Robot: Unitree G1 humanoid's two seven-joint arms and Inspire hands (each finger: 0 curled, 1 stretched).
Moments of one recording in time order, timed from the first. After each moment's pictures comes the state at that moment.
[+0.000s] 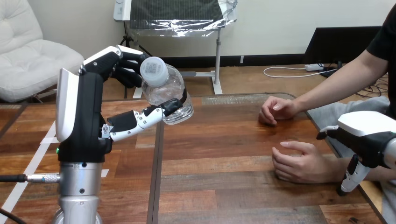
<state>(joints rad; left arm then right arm) 0.01 0.23 -0.02 -0.15 0.37 -0.47 0.29 -0.20 -0.84 0.11 0.01 -0.84 0.05 0.65</state>
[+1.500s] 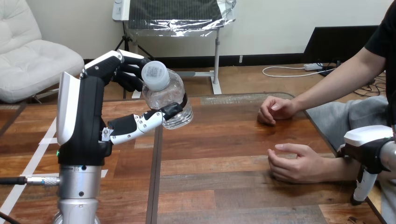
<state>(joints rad) 0.03 0.22 -0.01 -0.15 0.36 -0.47 0.27 -0.38 -0.85 0.30 0.30 -0.98 0.06 0.69</state>
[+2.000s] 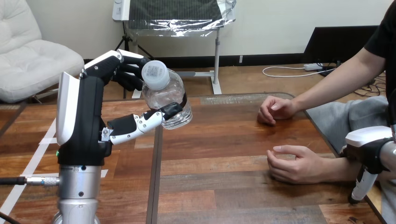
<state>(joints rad) 0.03 0.22 -0.01 -0.15 0.36 -0.48 0.27 -0.41 -0.85 0.34 0.37 -0.98 0.06 0.67</state>
